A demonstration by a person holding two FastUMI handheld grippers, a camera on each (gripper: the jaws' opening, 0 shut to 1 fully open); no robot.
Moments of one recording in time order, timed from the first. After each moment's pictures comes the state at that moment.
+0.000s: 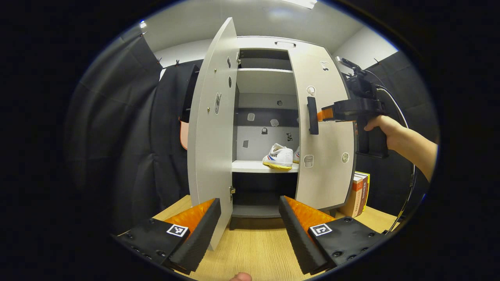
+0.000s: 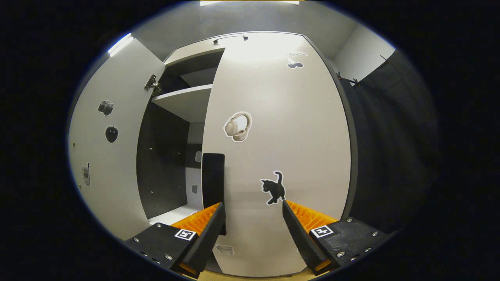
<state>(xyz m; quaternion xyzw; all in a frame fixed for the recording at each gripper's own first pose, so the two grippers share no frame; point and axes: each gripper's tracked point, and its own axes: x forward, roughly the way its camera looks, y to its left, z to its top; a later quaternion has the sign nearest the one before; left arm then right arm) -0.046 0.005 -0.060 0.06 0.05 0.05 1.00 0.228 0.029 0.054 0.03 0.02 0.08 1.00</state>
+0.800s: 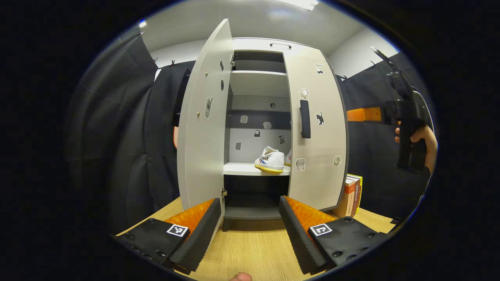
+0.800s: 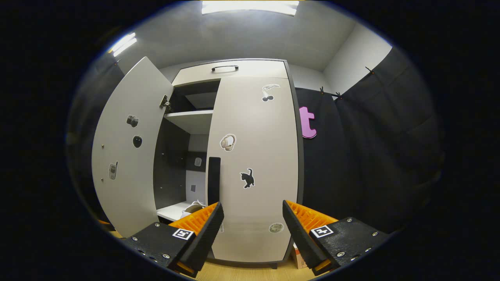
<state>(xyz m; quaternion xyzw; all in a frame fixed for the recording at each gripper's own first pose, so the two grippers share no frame) -0.043 -0.015 -0.052 0.05 0.05 0.02 1.00 0.074 -0.032 0.057 0.02 -0.02 0.04 1.00</state>
